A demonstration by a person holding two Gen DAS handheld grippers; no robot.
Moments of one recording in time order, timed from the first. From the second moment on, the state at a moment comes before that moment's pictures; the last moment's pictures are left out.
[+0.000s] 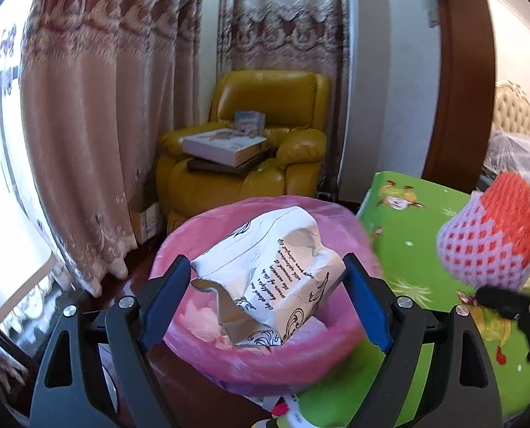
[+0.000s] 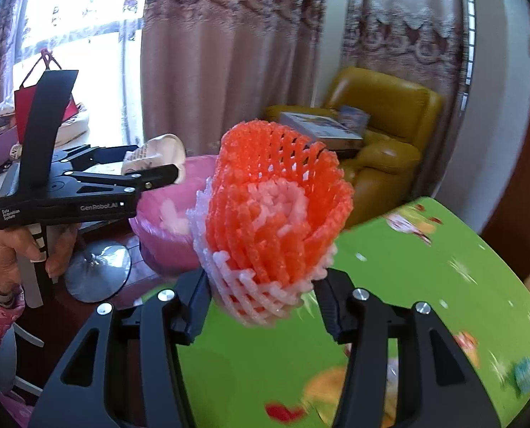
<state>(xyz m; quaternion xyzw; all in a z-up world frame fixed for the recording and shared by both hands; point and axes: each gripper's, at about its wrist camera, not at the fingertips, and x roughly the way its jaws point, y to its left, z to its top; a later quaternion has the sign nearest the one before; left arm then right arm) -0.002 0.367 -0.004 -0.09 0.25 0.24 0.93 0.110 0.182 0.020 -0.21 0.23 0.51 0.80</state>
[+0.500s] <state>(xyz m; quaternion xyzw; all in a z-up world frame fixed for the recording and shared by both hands) 0.036 0.444 0.001 -0.14 0.25 0.27 0.92 0.133 0.265 0.005 -0.21 0.24 0.54 0.78</state>
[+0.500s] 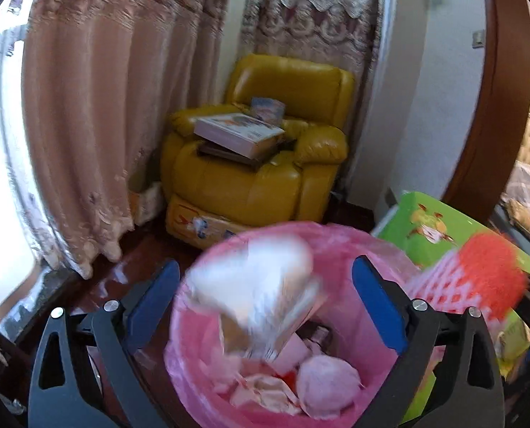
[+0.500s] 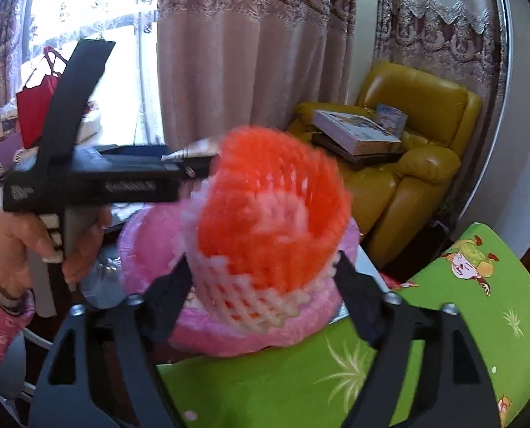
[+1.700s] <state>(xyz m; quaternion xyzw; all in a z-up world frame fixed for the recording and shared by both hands) 0.119 0.045 -0.027 -0.05 0.30 0.07 0.95 0.191 -0.217 -0.006 -0.03 0.28 0.23 0.93</state>
